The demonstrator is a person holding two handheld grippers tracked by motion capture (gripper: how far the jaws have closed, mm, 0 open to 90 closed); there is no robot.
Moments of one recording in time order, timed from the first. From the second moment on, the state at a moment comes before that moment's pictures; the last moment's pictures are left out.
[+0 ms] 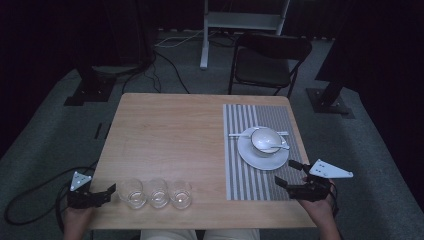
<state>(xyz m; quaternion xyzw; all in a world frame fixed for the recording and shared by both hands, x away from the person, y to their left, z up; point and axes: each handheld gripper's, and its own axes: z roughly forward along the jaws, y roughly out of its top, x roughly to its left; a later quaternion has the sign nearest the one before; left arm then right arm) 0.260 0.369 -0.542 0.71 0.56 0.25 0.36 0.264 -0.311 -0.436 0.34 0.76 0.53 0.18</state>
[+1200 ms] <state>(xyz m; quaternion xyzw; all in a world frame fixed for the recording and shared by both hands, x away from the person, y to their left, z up) 0.260 0.369 -0.542 0.71 0.55 0.25 0.36 0.295 -0.212 -0.438 0.25 0.80 0.54 0.11</state>
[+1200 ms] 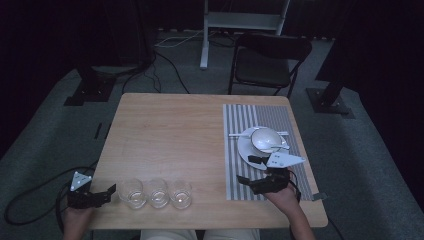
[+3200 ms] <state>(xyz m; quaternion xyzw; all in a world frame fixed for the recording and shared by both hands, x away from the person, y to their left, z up) 0.260 0.369 -0.543 0.72 0.54 0.24 0.36 0.305 -0.033 -0.530 0.15 0.87 0.47 -0.05</state>
